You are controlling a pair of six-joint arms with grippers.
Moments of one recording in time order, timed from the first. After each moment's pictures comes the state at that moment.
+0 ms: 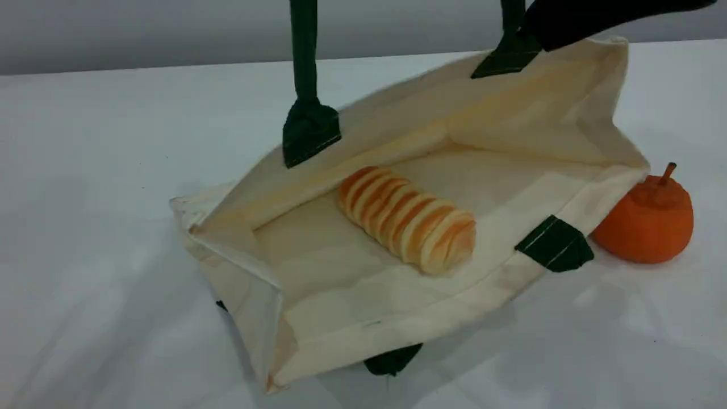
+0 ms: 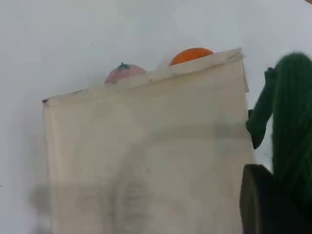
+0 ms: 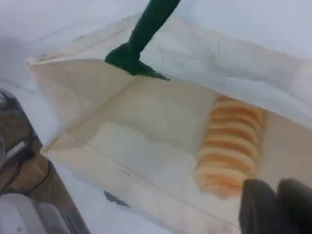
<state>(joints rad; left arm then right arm) -0.42 1.91 -1.86 -0.66 1.22 0.78 0.59 1.26 -0.78 0.68 0.59 -0.89</state>
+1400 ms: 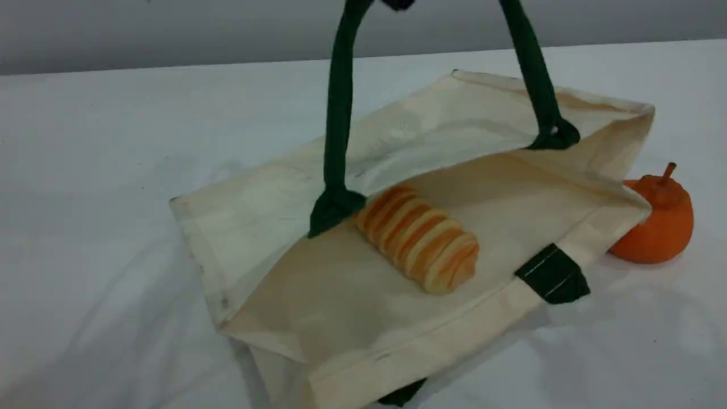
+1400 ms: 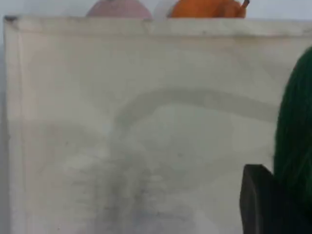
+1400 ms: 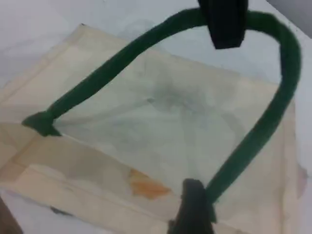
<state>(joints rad) -0.42 2.15 -1.86 -0.71 1.22 0.77 0.59 1.09 -0.79 0.35 0.56 -0.62</state>
